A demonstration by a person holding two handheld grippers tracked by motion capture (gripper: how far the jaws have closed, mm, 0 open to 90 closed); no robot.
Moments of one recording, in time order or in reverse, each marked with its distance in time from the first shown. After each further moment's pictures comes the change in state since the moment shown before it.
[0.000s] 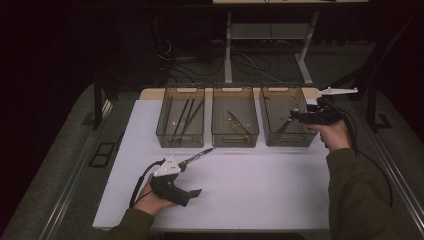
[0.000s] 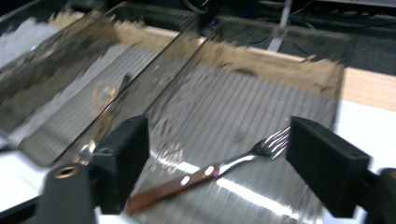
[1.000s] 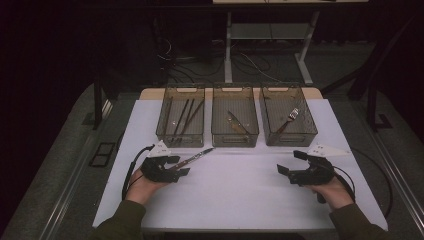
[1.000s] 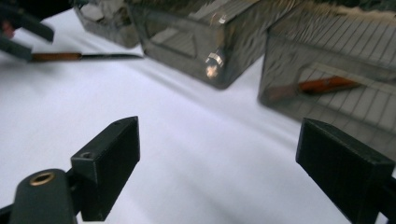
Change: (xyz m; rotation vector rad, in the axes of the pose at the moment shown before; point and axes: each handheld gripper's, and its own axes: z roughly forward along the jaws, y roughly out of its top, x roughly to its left) left arm 0.050 0.013 -0.009 0.079 0.108 -0.069; right arm 0.085 -0.122 -0.038 -0.053 0.188 -0.109
